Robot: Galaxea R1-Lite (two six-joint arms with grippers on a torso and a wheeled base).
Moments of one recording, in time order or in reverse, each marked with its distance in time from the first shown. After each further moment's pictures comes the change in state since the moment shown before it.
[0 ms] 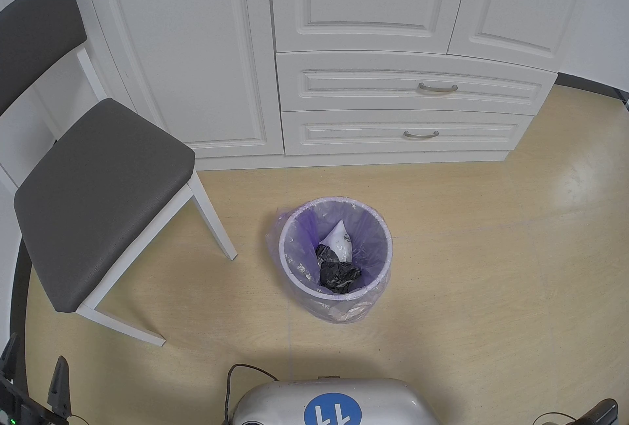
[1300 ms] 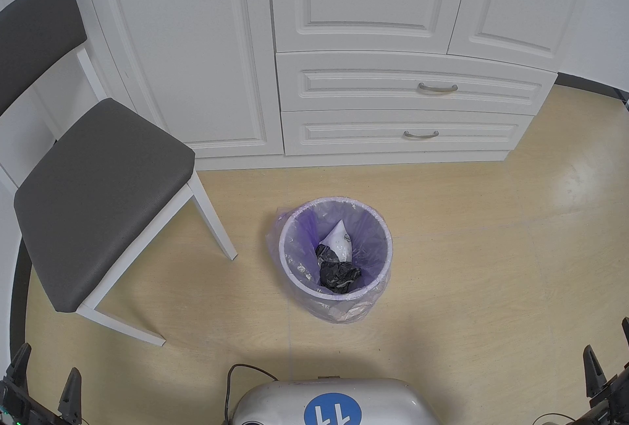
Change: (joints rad) left arm -0.002 0.002 0.000 0.084 -0.030 -0.001; right arm 0.000 0.002 0.087 0.367 0.007 0.011
